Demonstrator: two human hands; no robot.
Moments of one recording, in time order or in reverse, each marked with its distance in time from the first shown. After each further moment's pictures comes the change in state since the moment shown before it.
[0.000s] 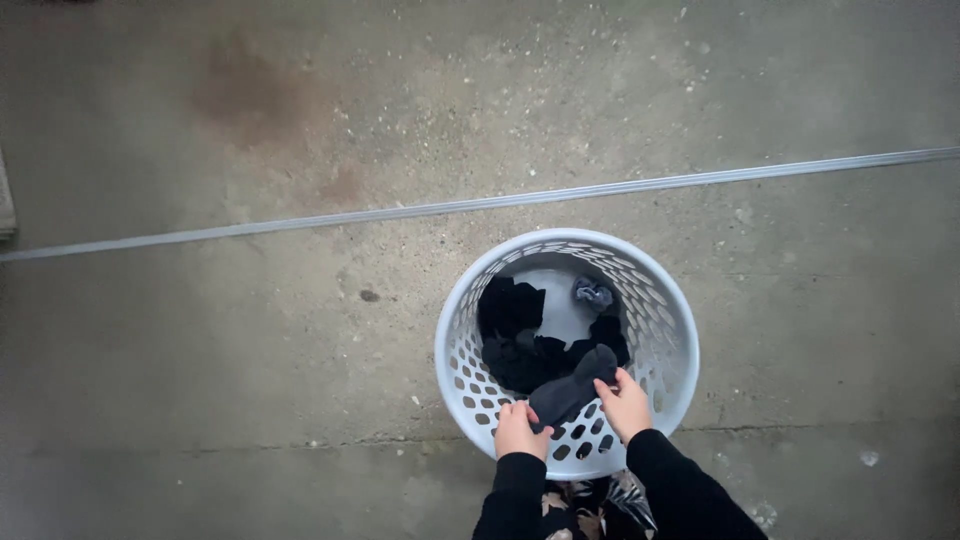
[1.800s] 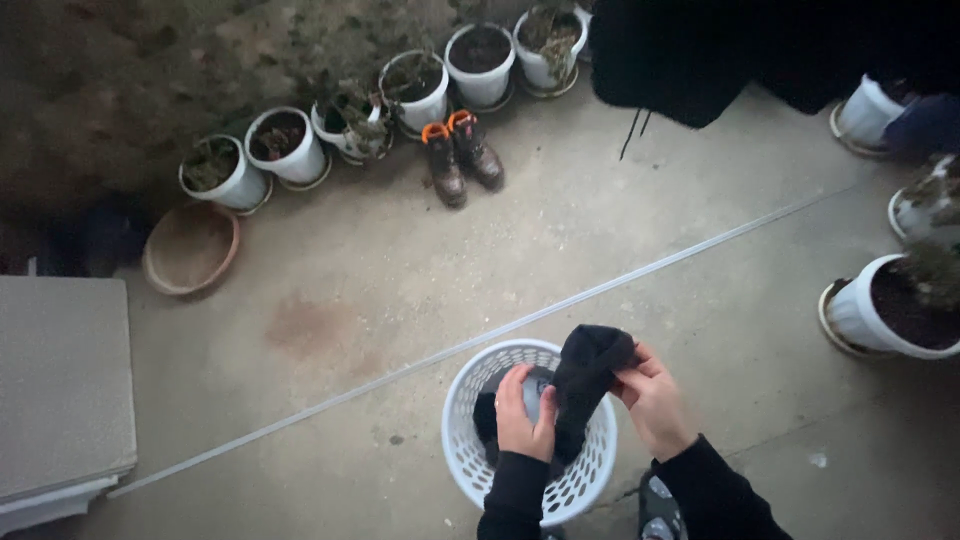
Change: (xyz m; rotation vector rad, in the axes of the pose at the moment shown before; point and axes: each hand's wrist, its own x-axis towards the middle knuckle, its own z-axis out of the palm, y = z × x) left_hand -0.242 0.247 -0.219 -0.281 0.575 1.057; right_hand -0.337 -0.198 -0.252 1.063 -0.066 -0.532
